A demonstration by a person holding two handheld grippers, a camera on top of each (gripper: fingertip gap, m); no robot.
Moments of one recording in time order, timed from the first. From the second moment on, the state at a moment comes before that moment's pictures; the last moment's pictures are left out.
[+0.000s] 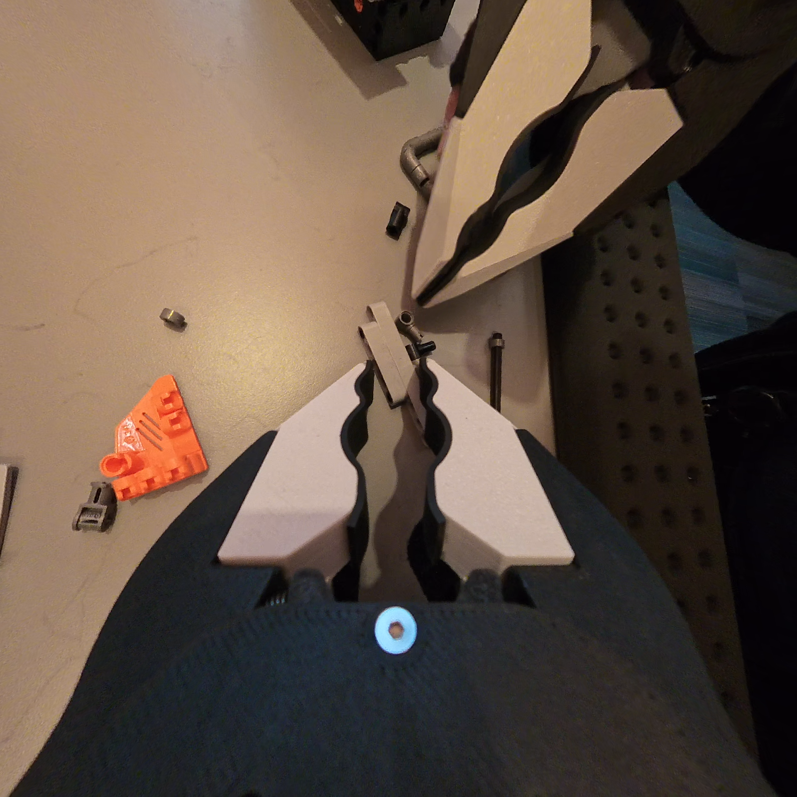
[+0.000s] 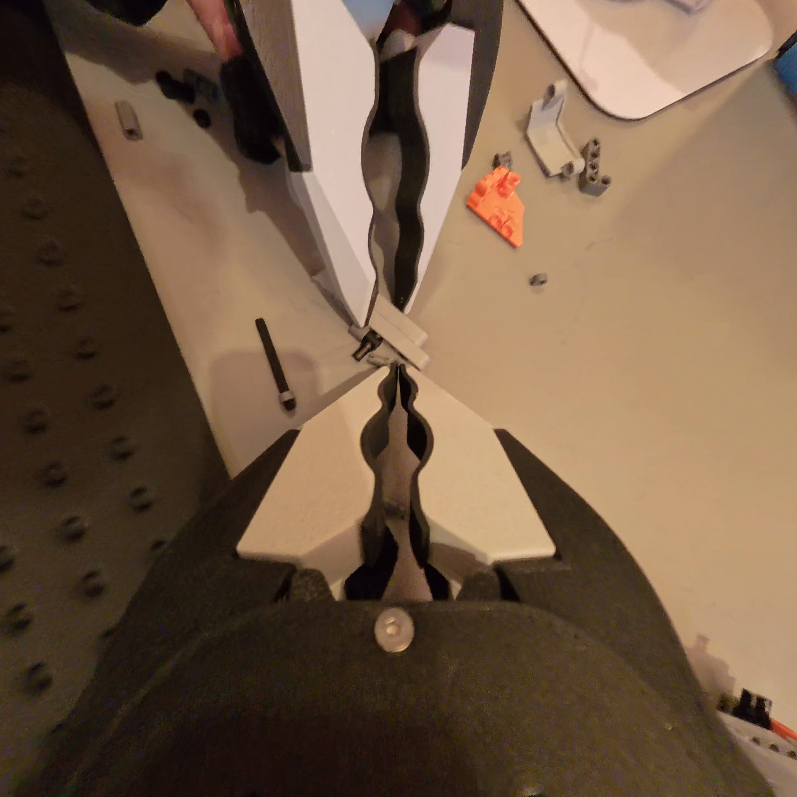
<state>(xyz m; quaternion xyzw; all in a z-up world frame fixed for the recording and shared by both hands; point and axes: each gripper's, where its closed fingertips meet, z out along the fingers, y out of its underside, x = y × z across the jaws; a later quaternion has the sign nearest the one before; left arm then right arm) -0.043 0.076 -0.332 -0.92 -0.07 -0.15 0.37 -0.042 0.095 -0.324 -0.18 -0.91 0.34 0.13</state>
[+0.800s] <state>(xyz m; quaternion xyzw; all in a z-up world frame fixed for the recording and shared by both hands) -0.042 0.075 -0.331 -0.91 -0.07 -0.16 0.37 -0.035 0.106 -0.325 -0.19 -0.91 0.34 0.13</state>
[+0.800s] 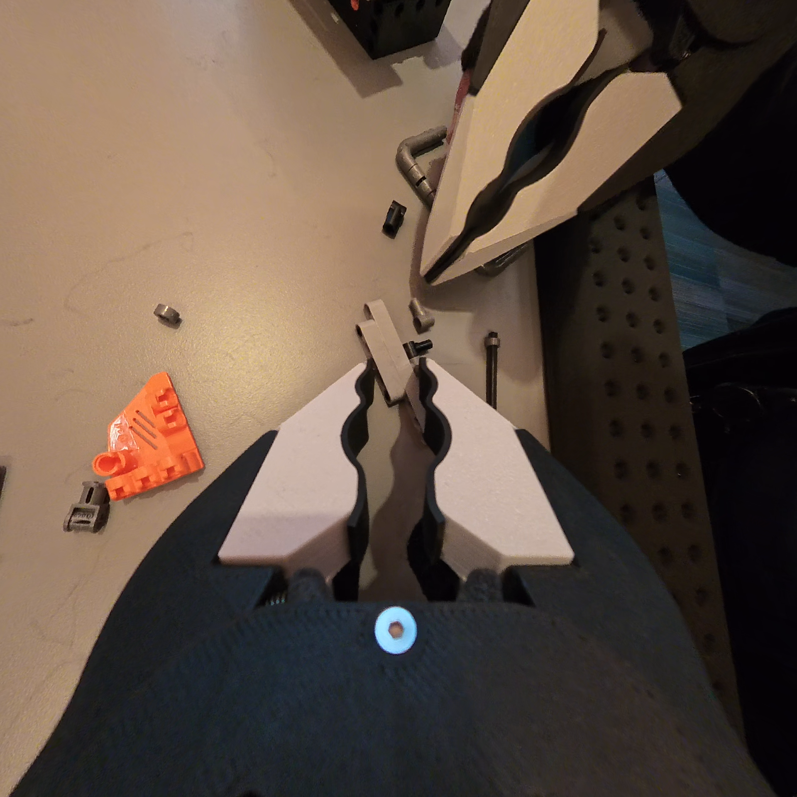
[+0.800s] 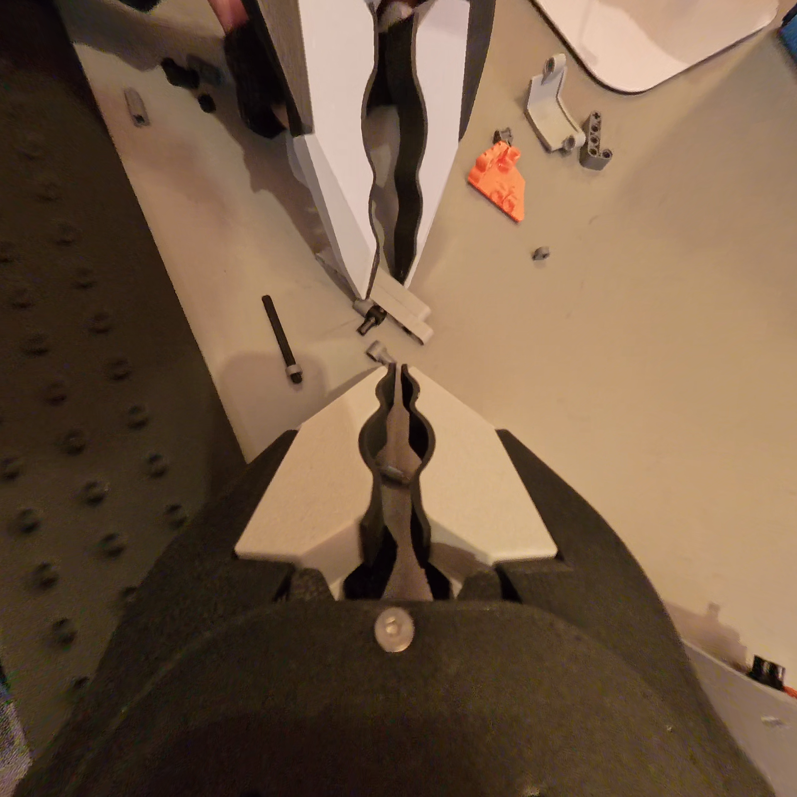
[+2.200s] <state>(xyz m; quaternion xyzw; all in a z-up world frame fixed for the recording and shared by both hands) -0.042 0.080 -0.332 -0.91 -0.06 -0.18 0.36 -0.030 0.088 -0.336 -0.22 -0.91 0.35 0.07</state>
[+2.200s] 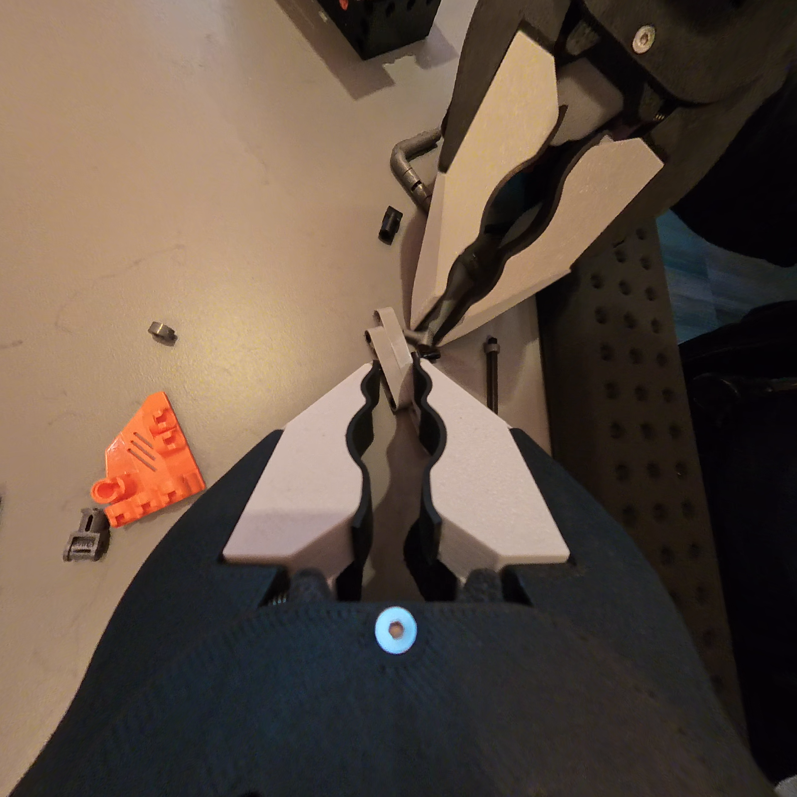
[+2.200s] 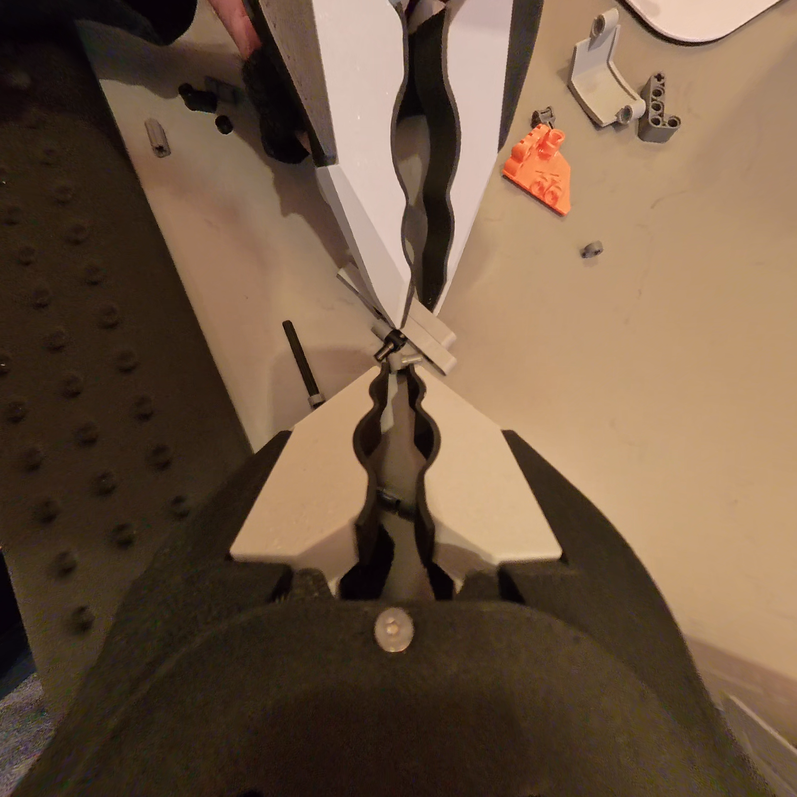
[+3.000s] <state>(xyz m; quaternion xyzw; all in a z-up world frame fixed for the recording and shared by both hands) -0.044 0.085 -0.332 -0.91 -0.05 -0.19 0.36 -0.027 0.084 -0.337 -0.16 -0.92 0.37 0.05</state>
